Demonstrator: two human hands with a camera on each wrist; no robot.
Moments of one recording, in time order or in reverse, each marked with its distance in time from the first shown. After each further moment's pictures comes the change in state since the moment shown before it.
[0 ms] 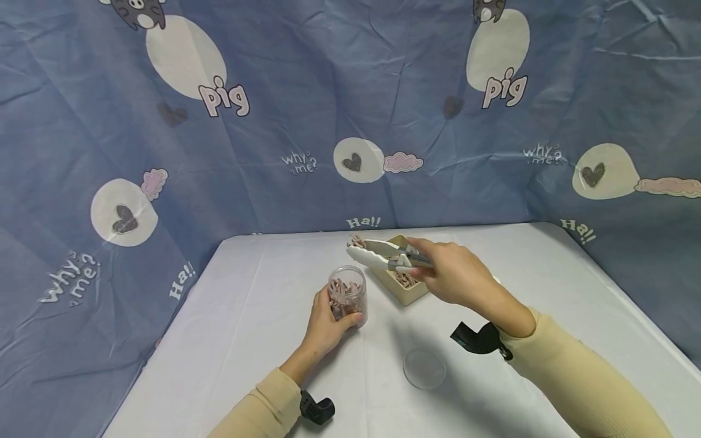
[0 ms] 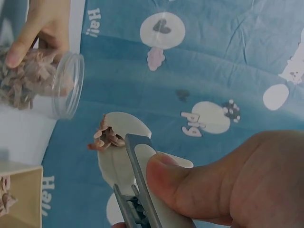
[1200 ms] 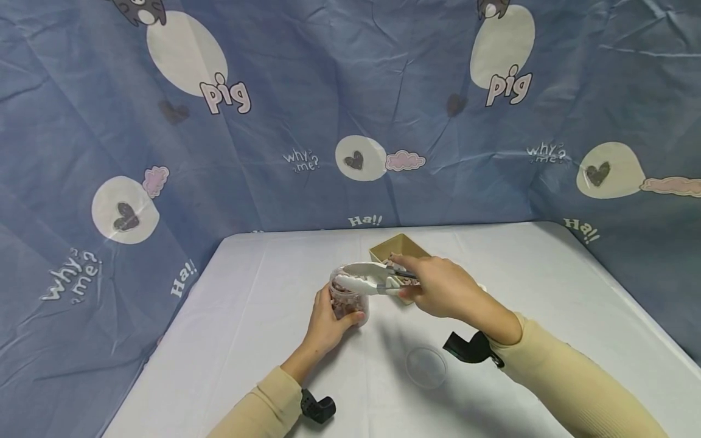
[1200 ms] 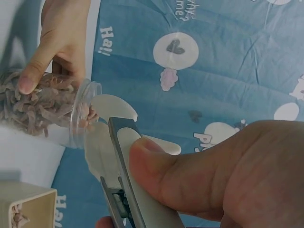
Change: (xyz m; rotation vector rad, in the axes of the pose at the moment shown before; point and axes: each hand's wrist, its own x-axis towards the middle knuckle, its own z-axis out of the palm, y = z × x) left_hand 0.000 0.000 0.000 -0.015 0.019 0.015; right_hand -0.001 -0.013 0.020 0.012 -0.109 -0.047
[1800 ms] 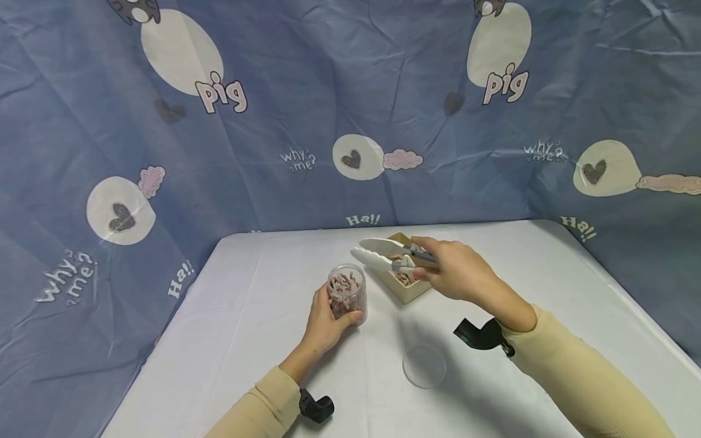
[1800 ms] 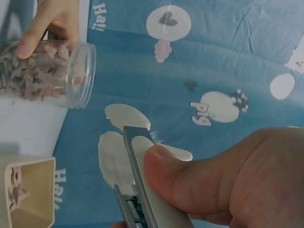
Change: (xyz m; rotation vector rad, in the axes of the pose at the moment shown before) left_hand -0.001 0.001 0.001 0.018 -0.020 -0.016; right_hand 0.002 0.027 -0.019 0.034 0.008 0.113
